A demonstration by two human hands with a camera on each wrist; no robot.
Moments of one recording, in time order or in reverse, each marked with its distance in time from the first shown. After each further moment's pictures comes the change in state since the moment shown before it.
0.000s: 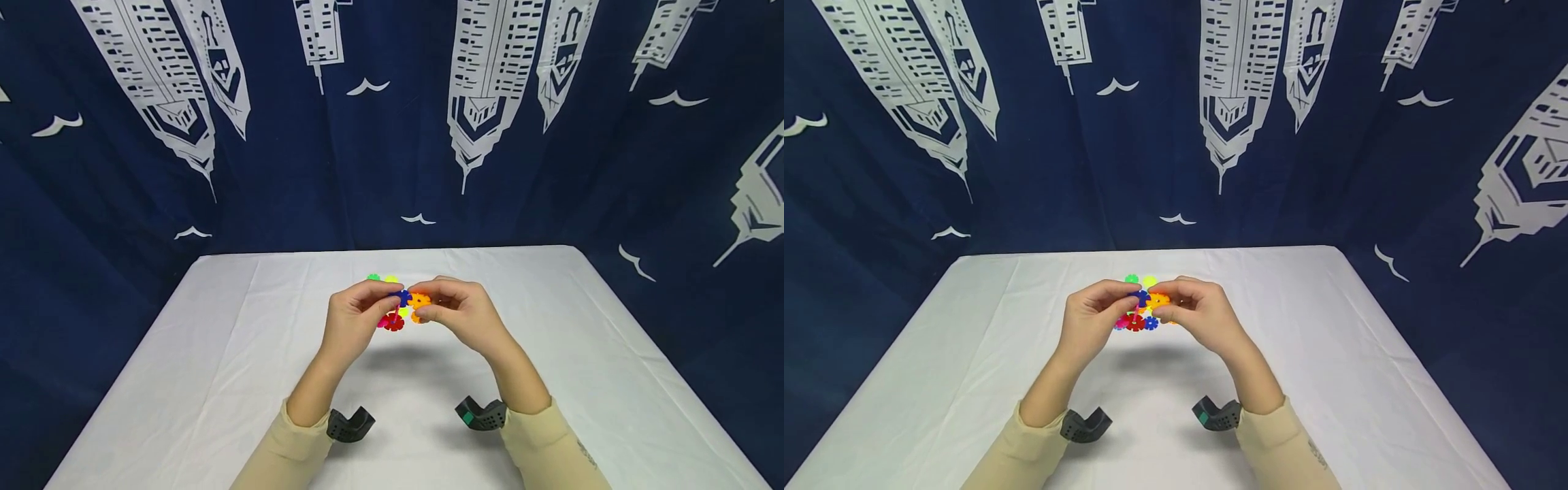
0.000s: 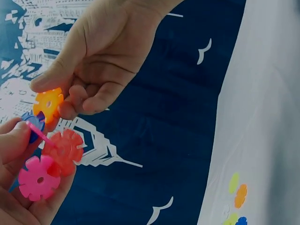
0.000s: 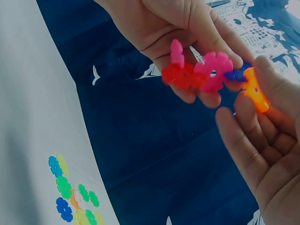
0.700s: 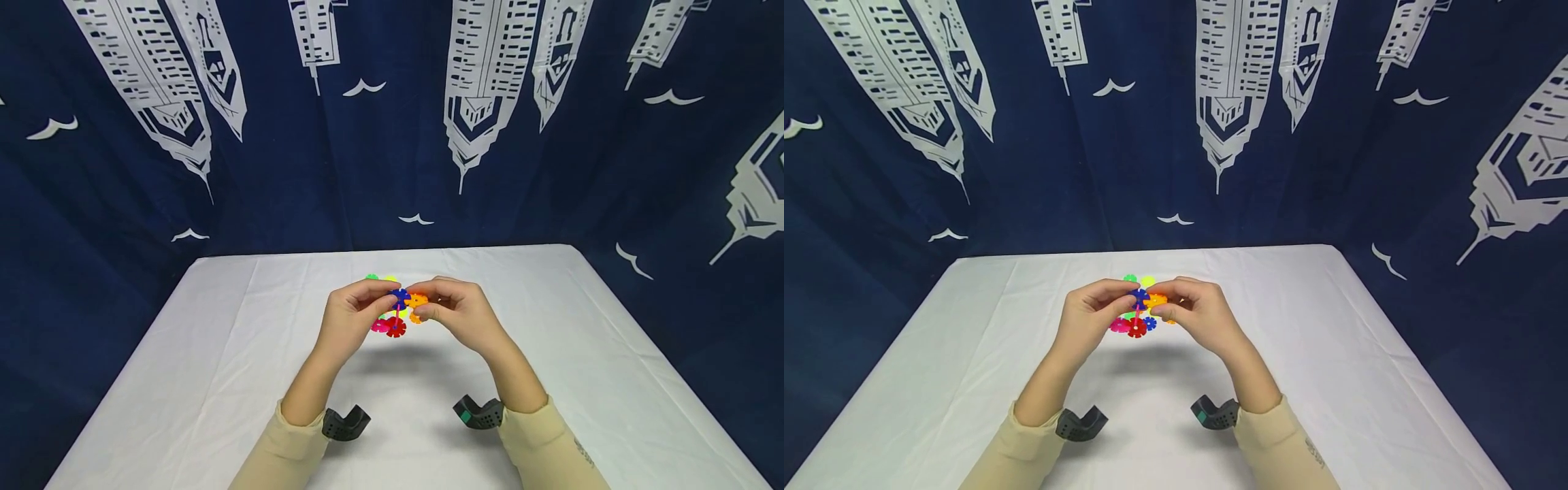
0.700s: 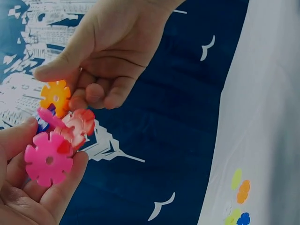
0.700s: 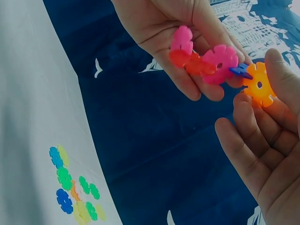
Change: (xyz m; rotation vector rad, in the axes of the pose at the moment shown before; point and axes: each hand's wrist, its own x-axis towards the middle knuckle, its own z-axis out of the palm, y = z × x) left_hand 0.005 -0.003 -0.005 -0.007 -0.074 -0.081; right_hand 0.001 0.004 -0.002 -0.086 0.008 -0.055
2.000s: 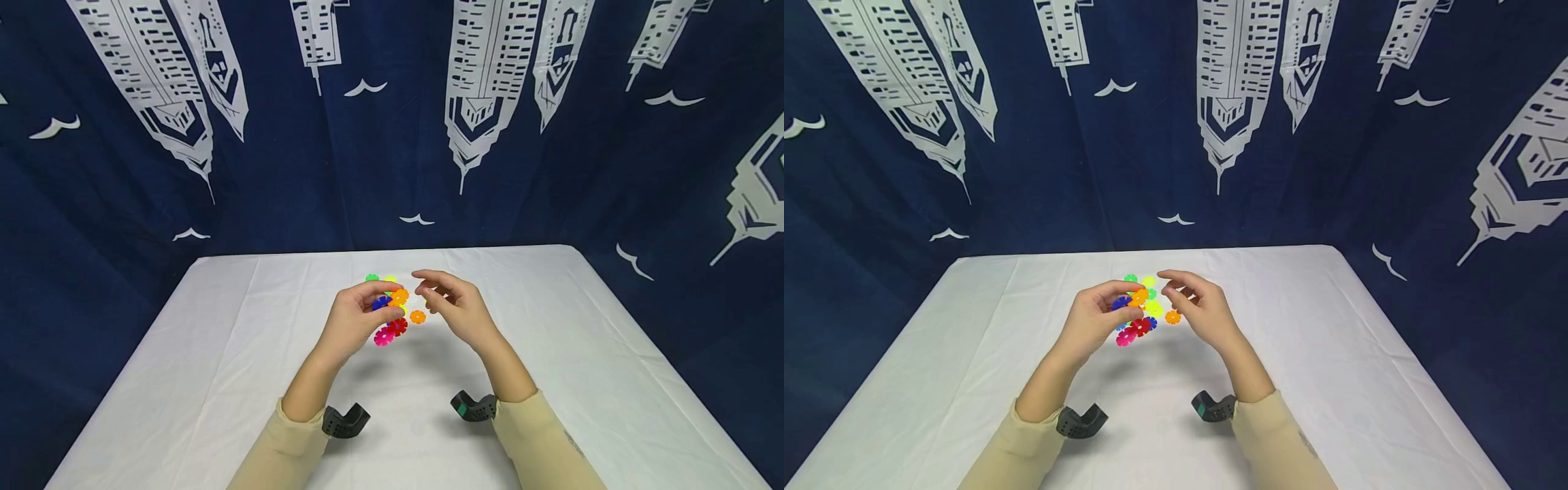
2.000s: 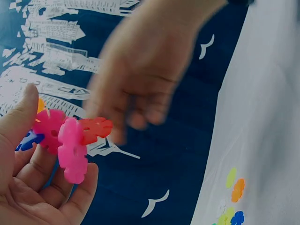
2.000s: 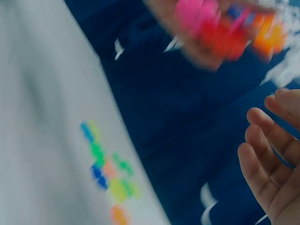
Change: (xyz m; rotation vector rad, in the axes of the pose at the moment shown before) left_hand 0.002 -0.007 -0.002 0.060 -0.076 -0.161; right_hand 0.007 0.037 0.003 -0.091 0.092 0.087
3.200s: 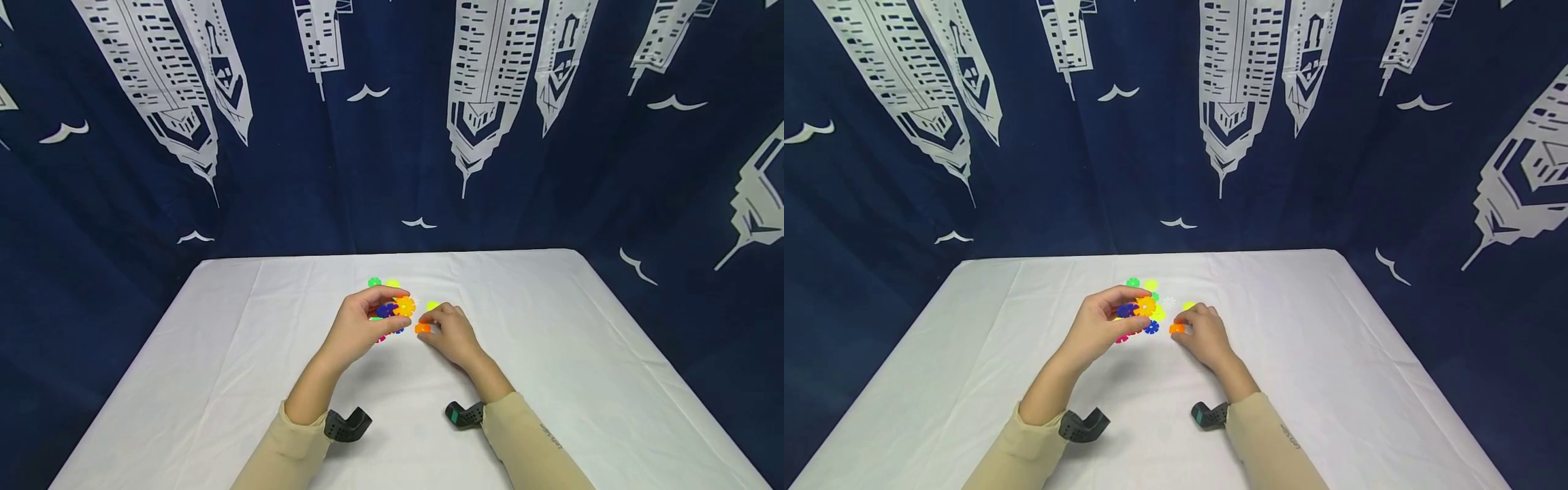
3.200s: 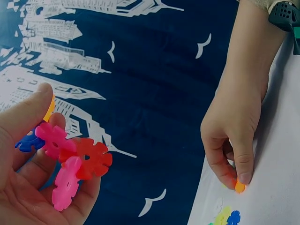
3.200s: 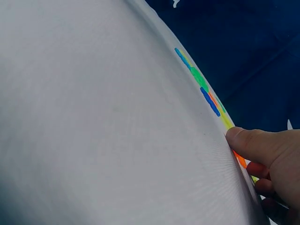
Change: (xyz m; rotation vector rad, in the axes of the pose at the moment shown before) left_hand -0.001 -0.003 0.000 0.049 -0.047 0.025; right_hand -0.009 0.100 0.035 -0.589 -0.053 0.181
